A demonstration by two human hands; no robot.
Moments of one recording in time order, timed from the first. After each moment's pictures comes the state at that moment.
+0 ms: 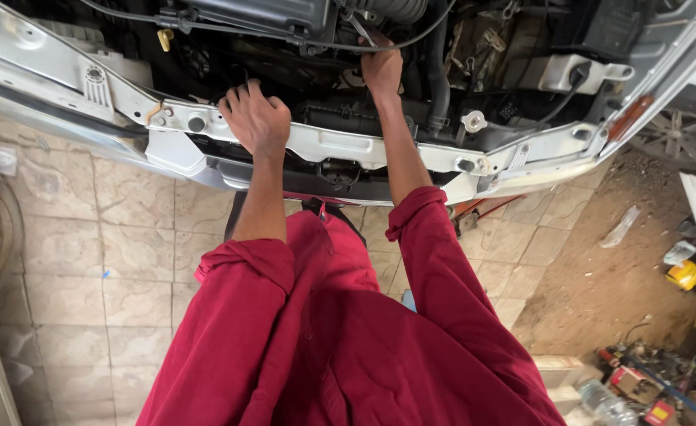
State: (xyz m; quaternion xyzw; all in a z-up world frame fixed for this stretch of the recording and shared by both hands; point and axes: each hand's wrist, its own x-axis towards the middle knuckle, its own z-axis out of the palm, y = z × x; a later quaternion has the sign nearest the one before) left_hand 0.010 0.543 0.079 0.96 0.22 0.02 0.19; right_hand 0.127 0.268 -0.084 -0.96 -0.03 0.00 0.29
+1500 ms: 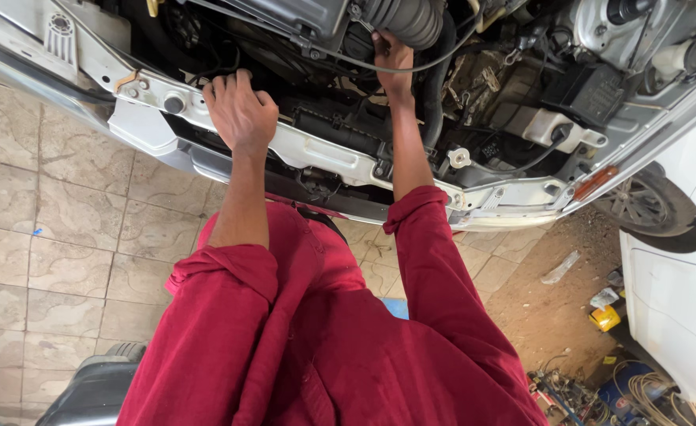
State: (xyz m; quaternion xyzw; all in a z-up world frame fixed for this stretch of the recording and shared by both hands) left_hand 0.012 0.545 0.067 0.95 0.24 0.00 0.20; right_hand 0.183 0.248 -0.082 -0.93 -0.13 0.06 0.34
